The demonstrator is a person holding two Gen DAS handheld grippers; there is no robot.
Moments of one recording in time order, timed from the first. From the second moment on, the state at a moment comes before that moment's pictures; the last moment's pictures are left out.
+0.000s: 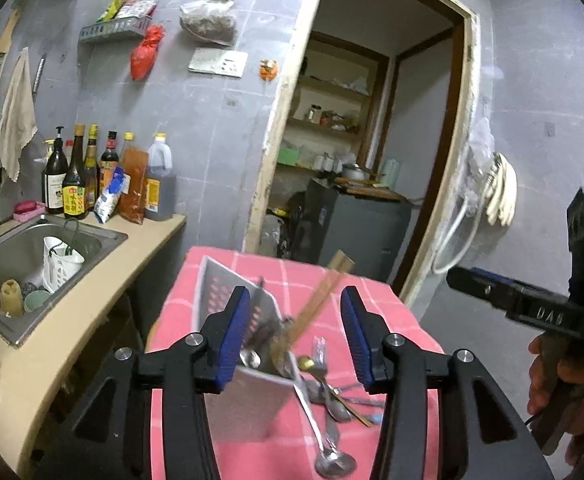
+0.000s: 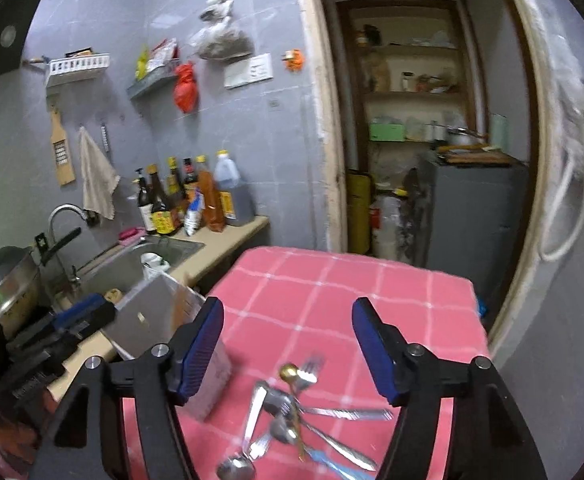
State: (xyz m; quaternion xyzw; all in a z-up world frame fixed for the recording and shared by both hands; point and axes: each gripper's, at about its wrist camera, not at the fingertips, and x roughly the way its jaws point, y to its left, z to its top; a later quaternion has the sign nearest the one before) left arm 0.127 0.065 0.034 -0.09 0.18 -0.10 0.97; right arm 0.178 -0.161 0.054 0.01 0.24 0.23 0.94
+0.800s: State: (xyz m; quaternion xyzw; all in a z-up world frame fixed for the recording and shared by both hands) left arm 0.164 -0.021 -0.077 -0.09 0.41 -0.08 0.91; right arm 0.205 -0.232 -0.073 -0.01 0.45 0.22 0.87
